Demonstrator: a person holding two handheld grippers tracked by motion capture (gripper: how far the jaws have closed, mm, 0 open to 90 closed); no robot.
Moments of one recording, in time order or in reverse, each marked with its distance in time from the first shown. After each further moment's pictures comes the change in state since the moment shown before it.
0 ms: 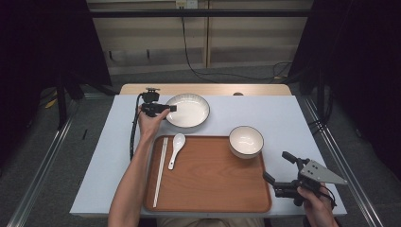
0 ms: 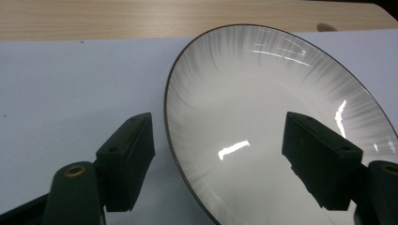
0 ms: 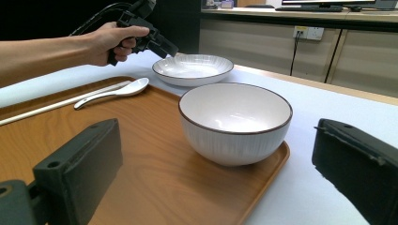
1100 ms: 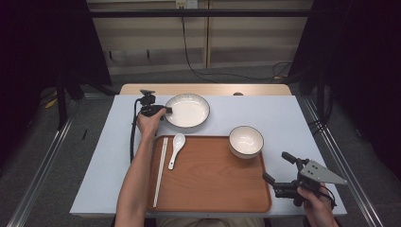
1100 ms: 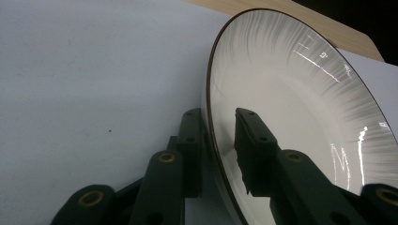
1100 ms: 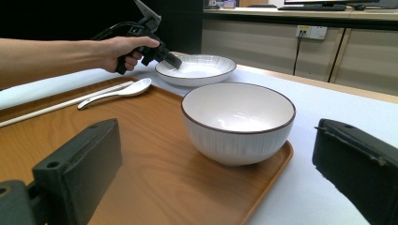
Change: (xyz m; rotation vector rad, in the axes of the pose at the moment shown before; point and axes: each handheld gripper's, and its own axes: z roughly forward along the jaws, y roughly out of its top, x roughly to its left) left arm 0.029 -0.010 0.024 0.036 -0.081 -0.275; right arm 0.000 -0.001 0.000 -0.001 0.009 0.012
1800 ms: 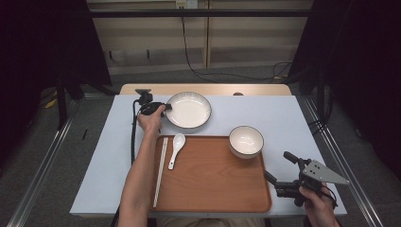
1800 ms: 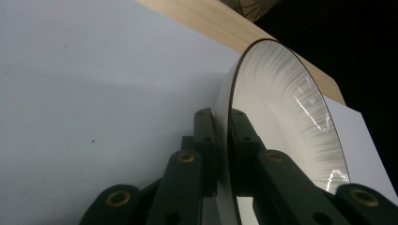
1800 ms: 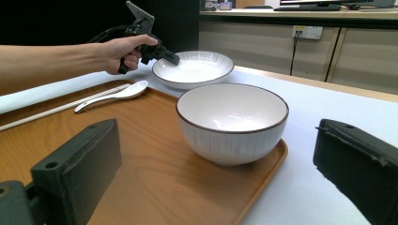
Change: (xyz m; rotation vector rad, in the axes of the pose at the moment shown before) left arm -0.002 0.005 -0.003 -0.086 -0.069 -0.167; right arm -0.003 0.000 -0.002 -0.006 -0.011 0.018
